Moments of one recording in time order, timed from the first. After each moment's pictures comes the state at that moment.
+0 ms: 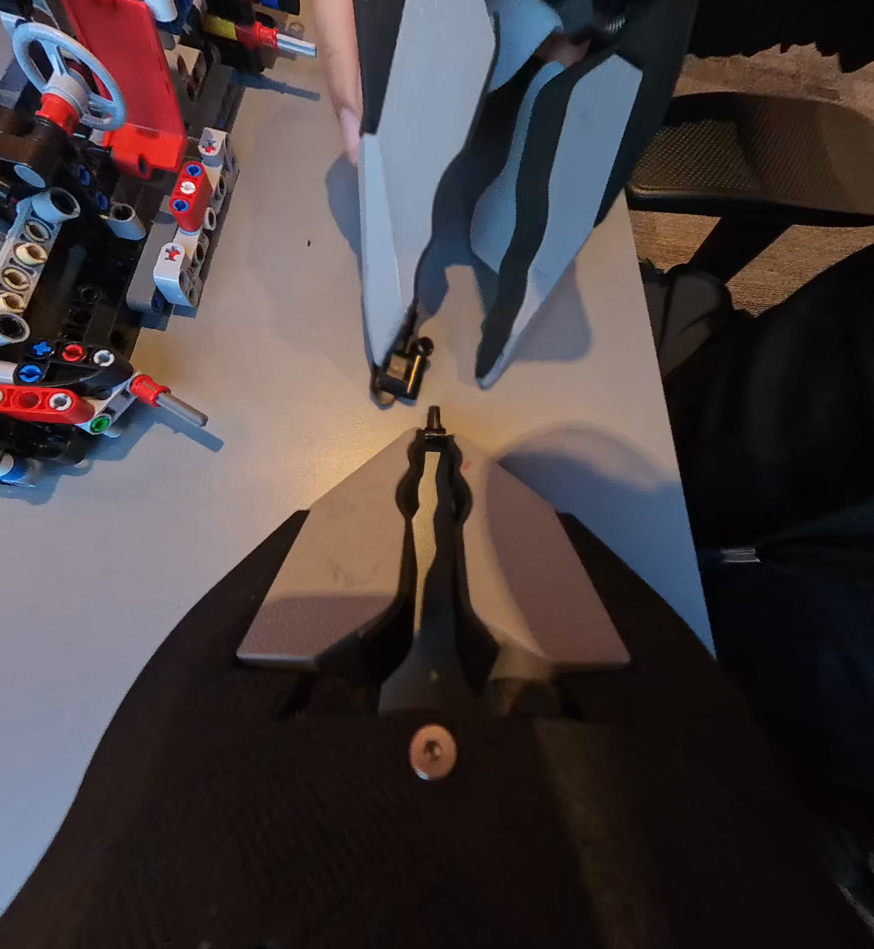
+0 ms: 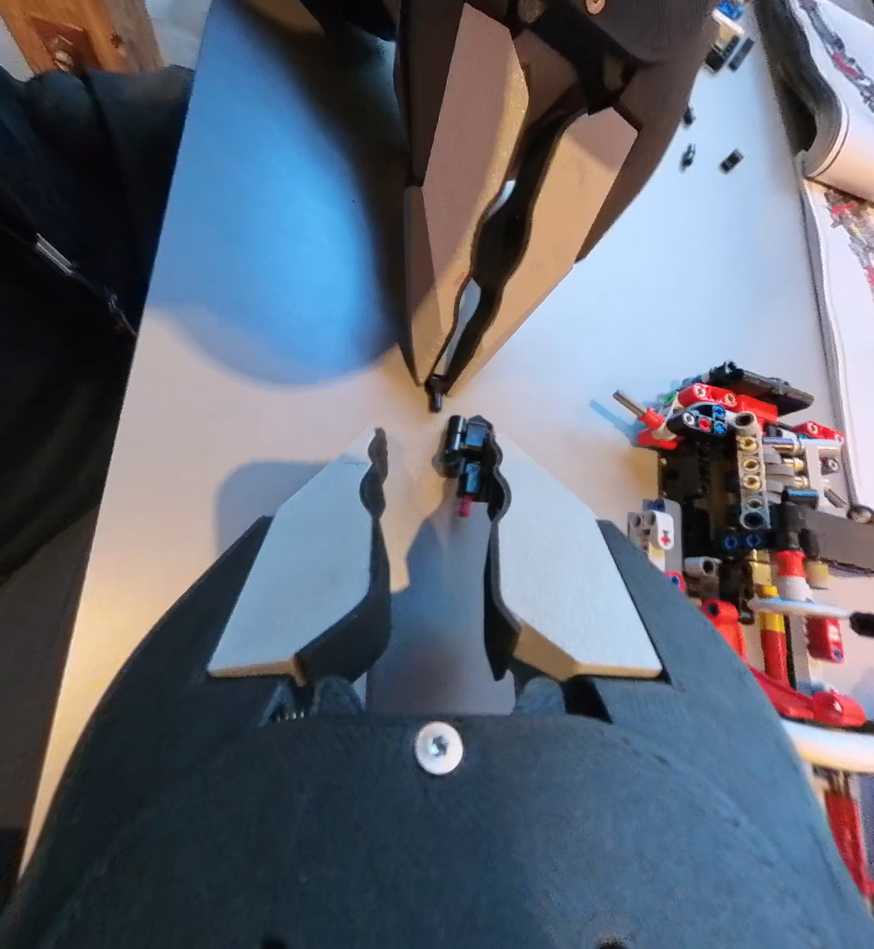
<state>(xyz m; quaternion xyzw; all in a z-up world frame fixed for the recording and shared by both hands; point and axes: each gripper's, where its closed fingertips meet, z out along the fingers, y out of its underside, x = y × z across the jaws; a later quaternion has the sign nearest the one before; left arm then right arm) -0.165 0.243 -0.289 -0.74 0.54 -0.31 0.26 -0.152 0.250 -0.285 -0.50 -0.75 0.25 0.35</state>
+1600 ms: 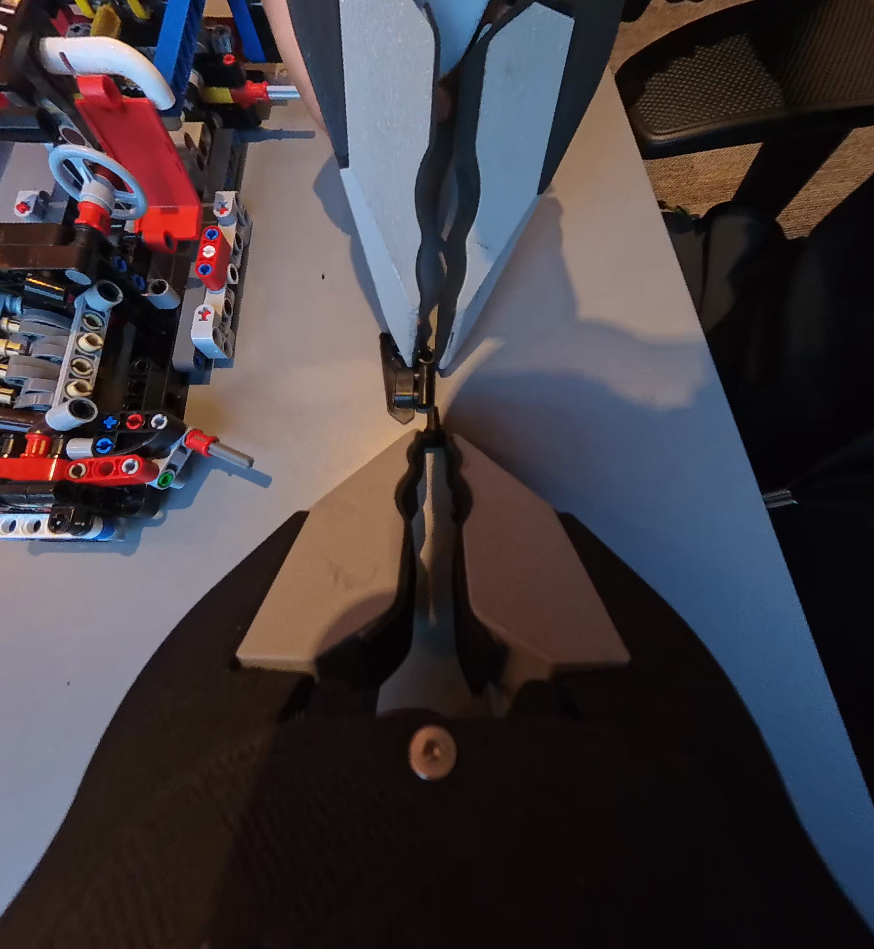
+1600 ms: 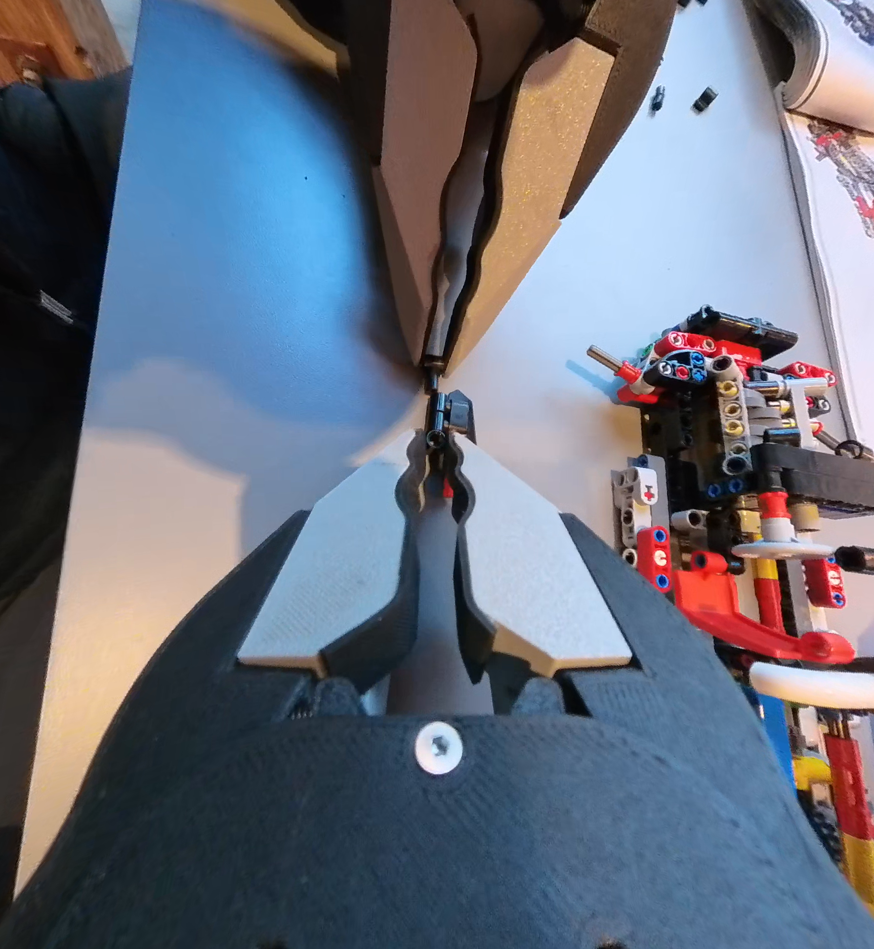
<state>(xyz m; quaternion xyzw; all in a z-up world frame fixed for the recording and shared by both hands) -0.165 0.256 -0.288 -0.69 0.60 -0.27 0.29 -0.147 0.264 -0.288 -0.54 -0.73 0.26 0.33</state>
